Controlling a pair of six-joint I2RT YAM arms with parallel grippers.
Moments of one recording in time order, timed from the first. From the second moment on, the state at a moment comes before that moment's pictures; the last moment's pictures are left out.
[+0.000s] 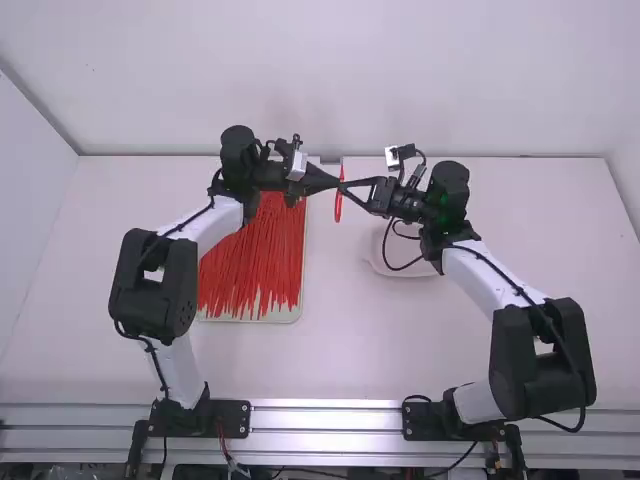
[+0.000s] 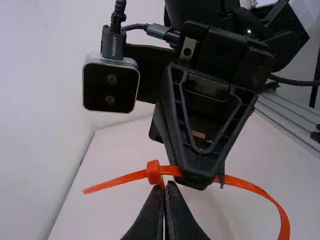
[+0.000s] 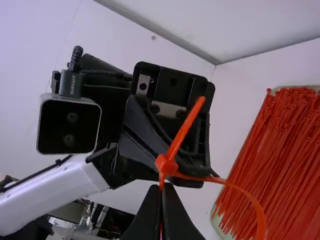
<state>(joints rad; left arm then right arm) -0.19 1.92 1.31 0.67 1.44 0.25 0.20 1.58 0.93 0.58 -1.05 1.01</state>
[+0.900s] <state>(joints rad) -0.20 1.92 1.27 0.76 1.53 0.17 0.15 1.58 0.95 0.56 -1.00 0.95</state>
